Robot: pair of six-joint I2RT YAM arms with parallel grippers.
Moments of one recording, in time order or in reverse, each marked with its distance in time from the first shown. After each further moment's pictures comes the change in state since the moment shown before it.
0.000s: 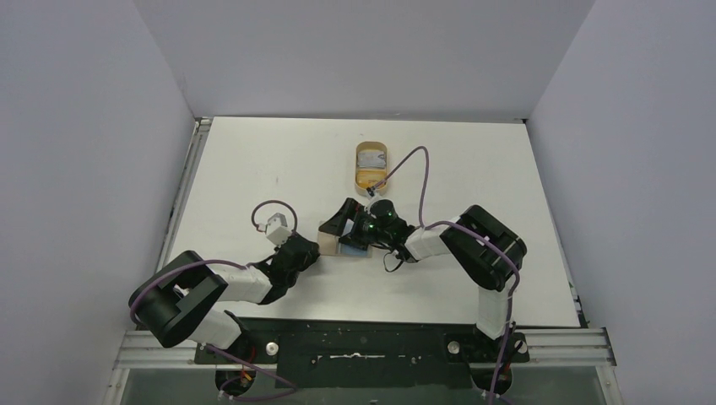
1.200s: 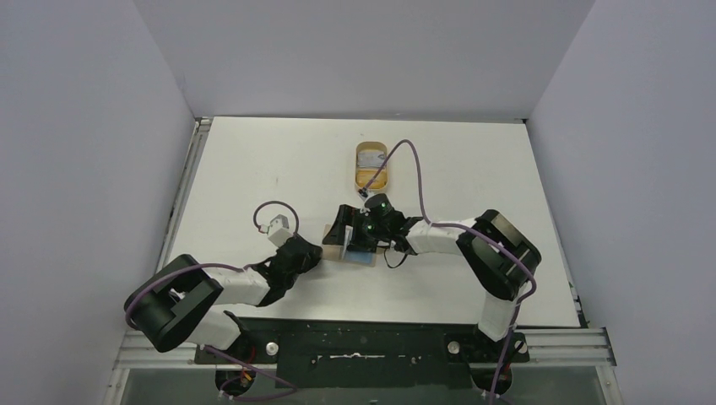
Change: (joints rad) left arm -0.004 -0.037 -0.016 -0.022 0.066 -0.008; right arm 0.002 -0.098 0.092 -0.440 -0.027 -0.235
